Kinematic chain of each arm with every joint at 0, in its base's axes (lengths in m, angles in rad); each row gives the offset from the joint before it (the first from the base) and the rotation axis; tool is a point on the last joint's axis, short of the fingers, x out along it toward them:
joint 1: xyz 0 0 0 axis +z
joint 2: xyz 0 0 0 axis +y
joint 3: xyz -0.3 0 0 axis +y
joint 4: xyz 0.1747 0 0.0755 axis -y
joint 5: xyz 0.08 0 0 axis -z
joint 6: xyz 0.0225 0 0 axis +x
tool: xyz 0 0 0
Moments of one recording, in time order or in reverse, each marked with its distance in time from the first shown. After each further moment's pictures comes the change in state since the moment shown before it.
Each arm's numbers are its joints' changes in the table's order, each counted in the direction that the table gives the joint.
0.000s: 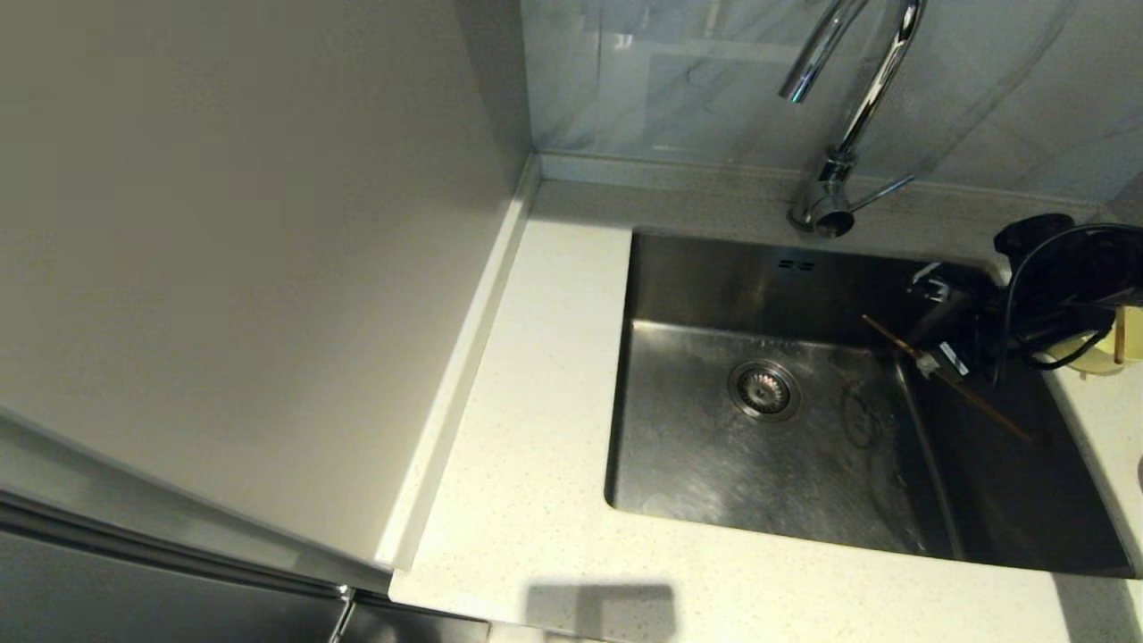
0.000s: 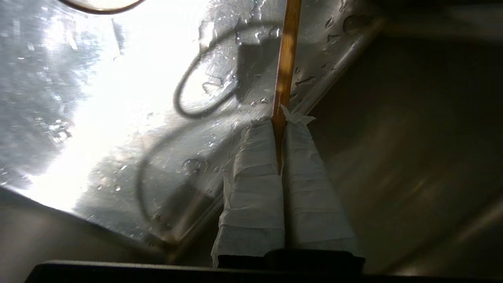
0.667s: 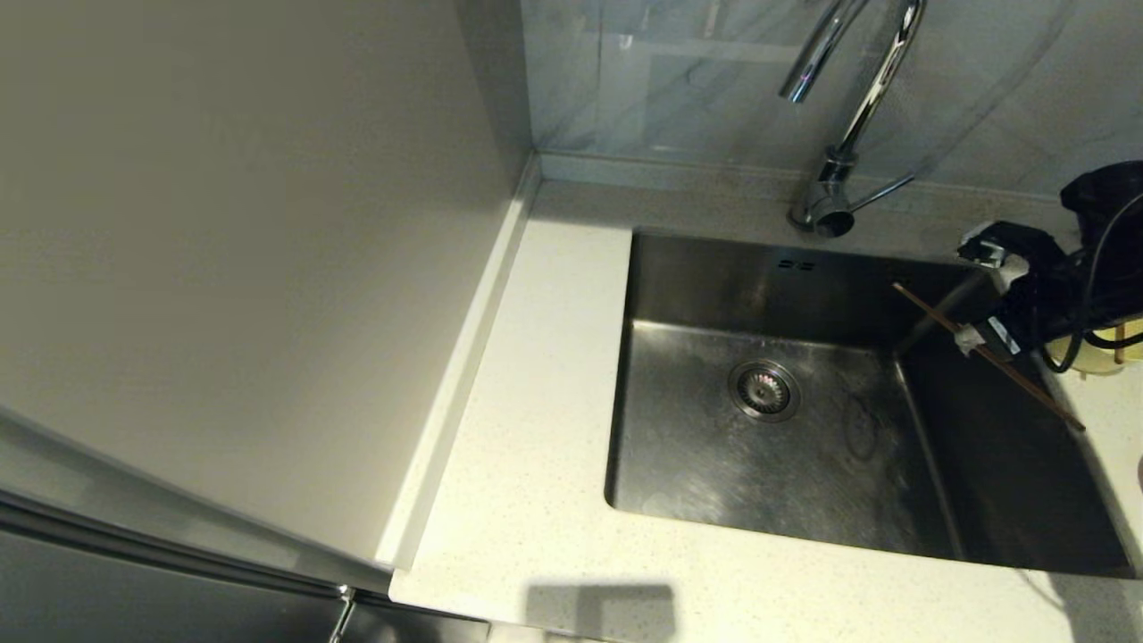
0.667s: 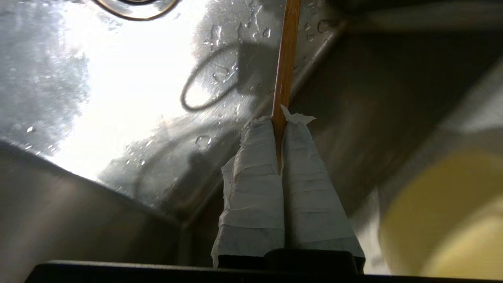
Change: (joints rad) left arm 0.000 0.000 0.000 0.000 0.000 0.000; right arm 0.001 -0.244 0.168 0.000 0.002 0.016
